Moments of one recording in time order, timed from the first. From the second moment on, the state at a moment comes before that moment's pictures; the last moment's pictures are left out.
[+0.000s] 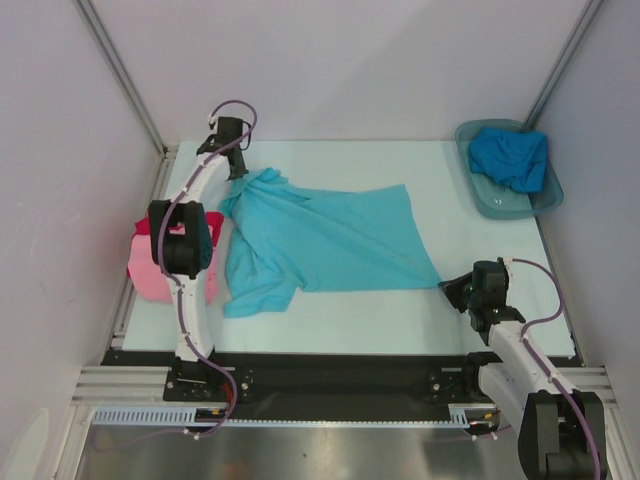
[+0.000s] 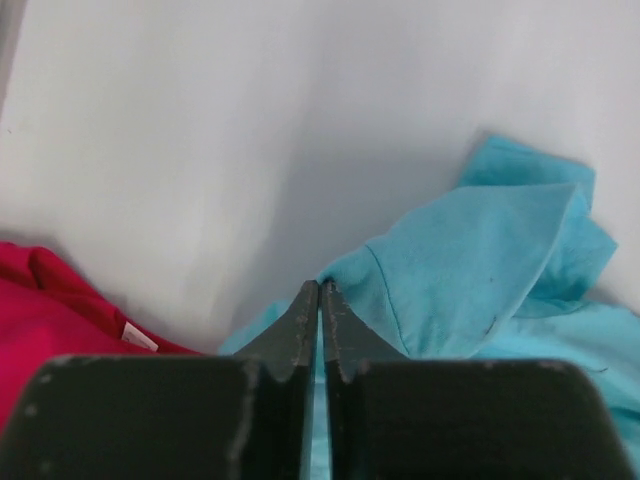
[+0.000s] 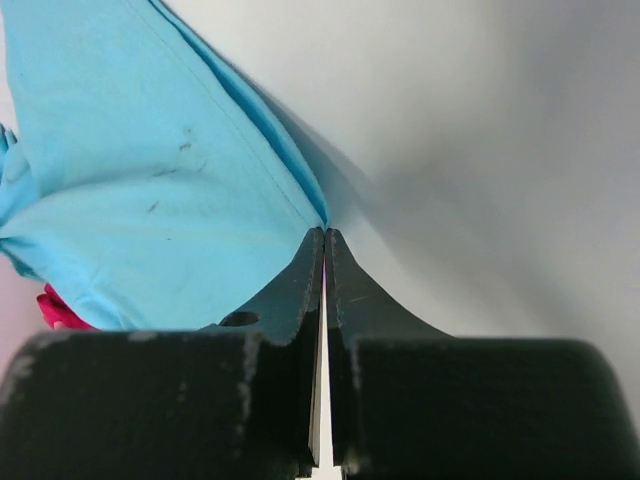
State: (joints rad) left arm -0.11 2.20 1.93 -0.57 -0.35 -0.27; right arm 0.02 0.86 0.24 -0.11 -0.02 1.03
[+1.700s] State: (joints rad) left arm -0.12 2.13 1.81 -0.54 -0.21 -0.44; right arm -0.22 0.67 0.36 -0.62 0.25 0.95
